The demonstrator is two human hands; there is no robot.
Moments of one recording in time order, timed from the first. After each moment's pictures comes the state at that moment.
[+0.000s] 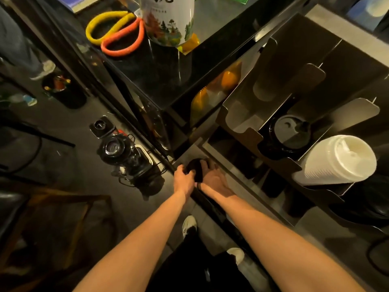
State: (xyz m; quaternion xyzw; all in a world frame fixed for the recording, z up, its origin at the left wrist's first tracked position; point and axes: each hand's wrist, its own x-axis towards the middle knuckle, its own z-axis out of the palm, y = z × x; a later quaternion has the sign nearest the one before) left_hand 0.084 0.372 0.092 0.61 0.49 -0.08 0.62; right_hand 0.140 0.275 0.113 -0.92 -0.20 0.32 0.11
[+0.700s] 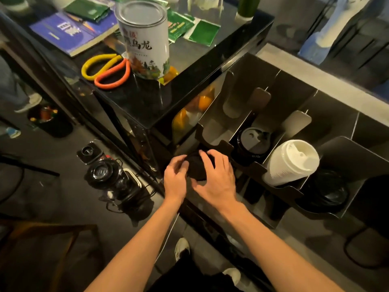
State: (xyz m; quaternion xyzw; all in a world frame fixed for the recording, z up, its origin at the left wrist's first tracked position) left_hand 0.095 0.358 0.194 0.61 0.31 0.14 0.72; right_hand 0.130 0.237 0.232 -0.94 -0.24 0.00 0.22
